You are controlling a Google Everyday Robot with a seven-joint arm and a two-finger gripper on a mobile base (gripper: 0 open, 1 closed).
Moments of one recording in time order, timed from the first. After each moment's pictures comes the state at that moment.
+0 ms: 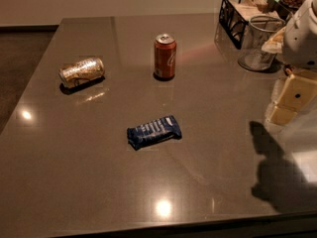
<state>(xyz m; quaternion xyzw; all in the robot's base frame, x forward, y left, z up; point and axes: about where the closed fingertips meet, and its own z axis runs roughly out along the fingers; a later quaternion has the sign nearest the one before) 0.438 -0.217 0.976 -0.60 0.78 -0.03 0.16</state>
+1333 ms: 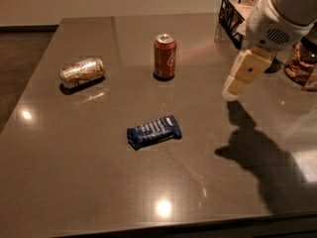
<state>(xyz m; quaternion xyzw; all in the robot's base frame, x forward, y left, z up) 0.516 -0.178 0.976 -0.56 0.79 -0.02 0.23</state>
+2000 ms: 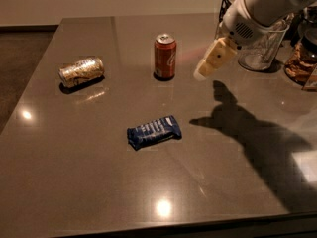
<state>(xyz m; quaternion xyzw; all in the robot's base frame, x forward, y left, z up) 0.591 -0.149 0.961 -0.50 0.81 0.04 0.30</state>
